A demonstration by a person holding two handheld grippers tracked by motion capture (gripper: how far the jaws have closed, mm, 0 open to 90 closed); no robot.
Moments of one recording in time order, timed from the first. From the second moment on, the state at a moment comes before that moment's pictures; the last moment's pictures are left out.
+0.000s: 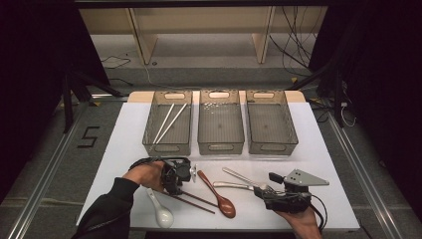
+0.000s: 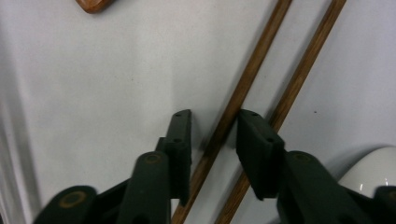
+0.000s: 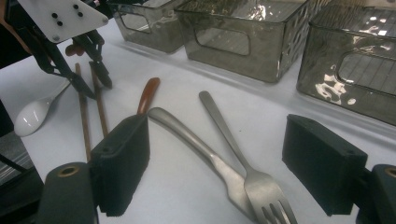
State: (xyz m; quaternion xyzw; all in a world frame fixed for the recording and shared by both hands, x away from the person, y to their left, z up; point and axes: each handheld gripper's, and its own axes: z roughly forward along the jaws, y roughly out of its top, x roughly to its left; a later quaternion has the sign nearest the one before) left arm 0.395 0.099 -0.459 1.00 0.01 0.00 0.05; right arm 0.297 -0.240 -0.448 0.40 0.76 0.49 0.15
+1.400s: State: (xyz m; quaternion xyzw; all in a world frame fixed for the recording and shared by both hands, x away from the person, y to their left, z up) left arm 0.390 0.108 -0.446 1.00 -0.08 0.03 0.00; right arm 0.298 -0.240 -0.448 0.40 0.76 0.49 0.15
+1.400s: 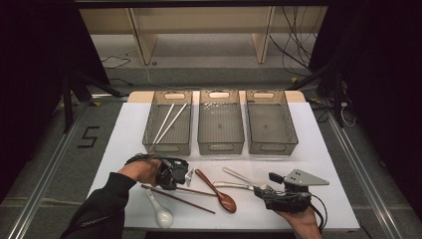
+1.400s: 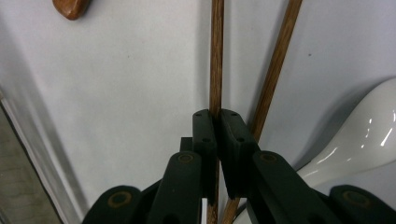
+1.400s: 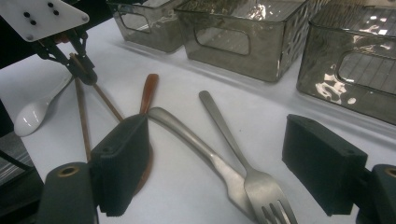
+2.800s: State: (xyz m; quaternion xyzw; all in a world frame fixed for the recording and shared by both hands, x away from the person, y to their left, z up) left arm 0.439 0.139 -0.372 0.94 0.24 0.11 0.23; right arm 0.298 -0.241 -0.448 0.40 0.76 0.49 0.15
